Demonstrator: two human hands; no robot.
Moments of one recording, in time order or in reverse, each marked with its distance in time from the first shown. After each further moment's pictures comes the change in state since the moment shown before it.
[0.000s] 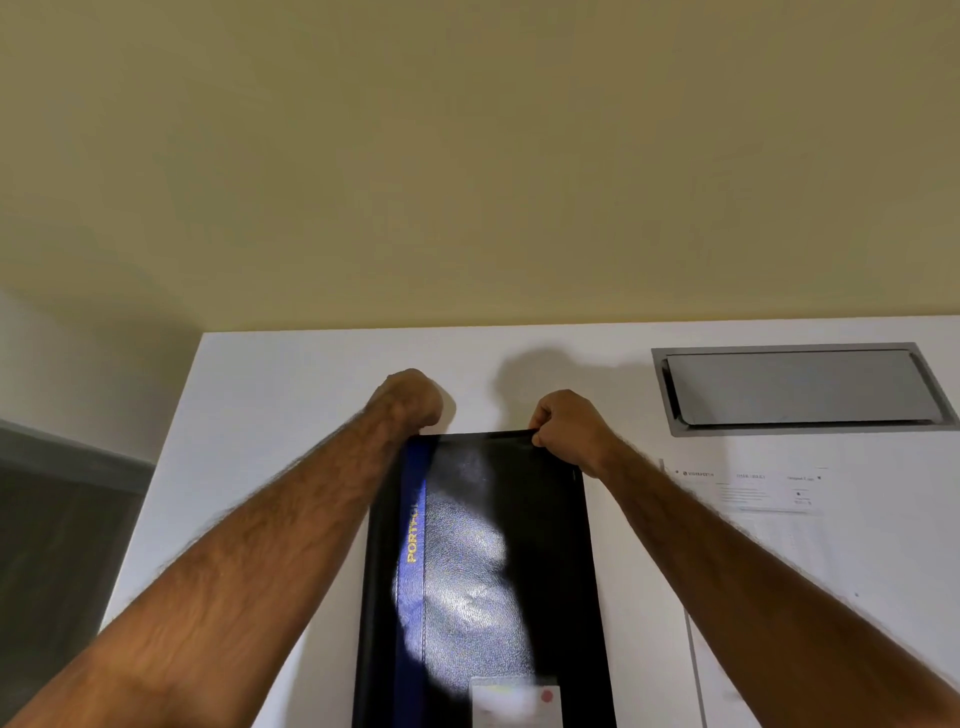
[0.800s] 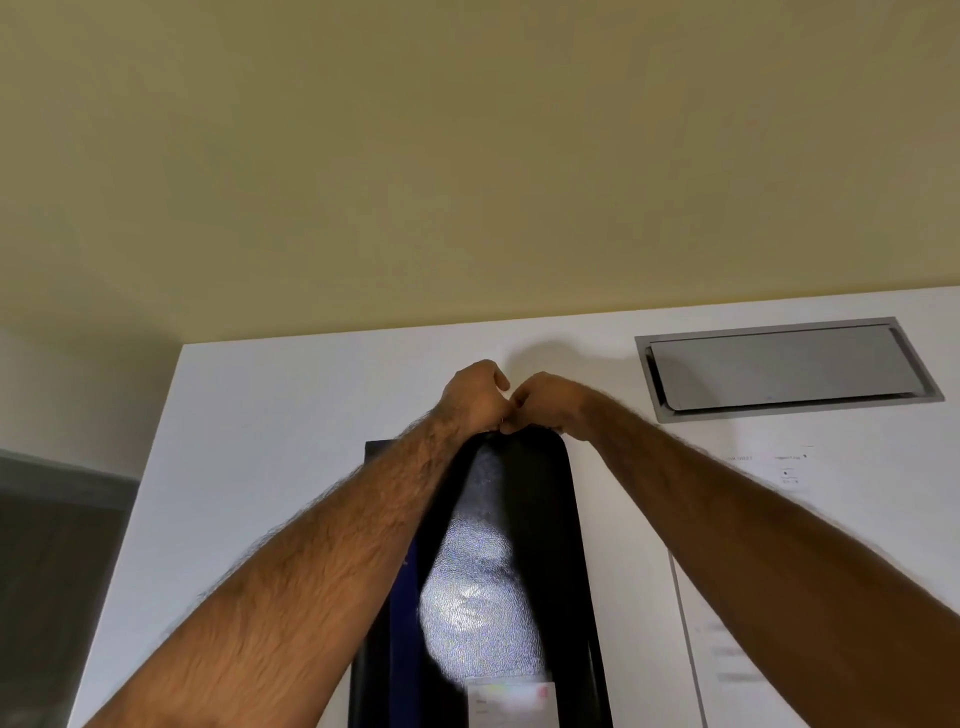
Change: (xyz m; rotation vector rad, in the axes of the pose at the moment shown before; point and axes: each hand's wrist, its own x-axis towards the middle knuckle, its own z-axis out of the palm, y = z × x) left_hand -0.044 0.066 0.032 -0.278 -0.002 0.369; right_hand 0.020 -0.007 -0.021 0.123 -0.292 0.043
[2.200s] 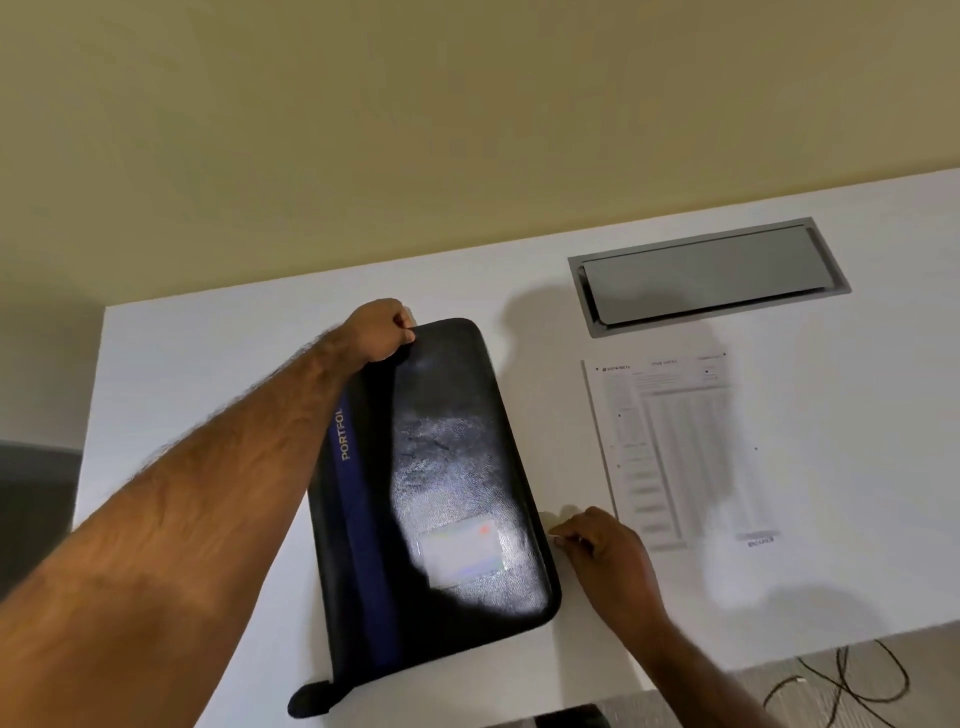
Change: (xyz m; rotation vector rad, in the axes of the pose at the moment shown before) left_hand 0.001 -0.026 -0.022 0.238 -0.010 0.070; right_hand -0.185 0.207 0.155 0.023 0.607 -0.107
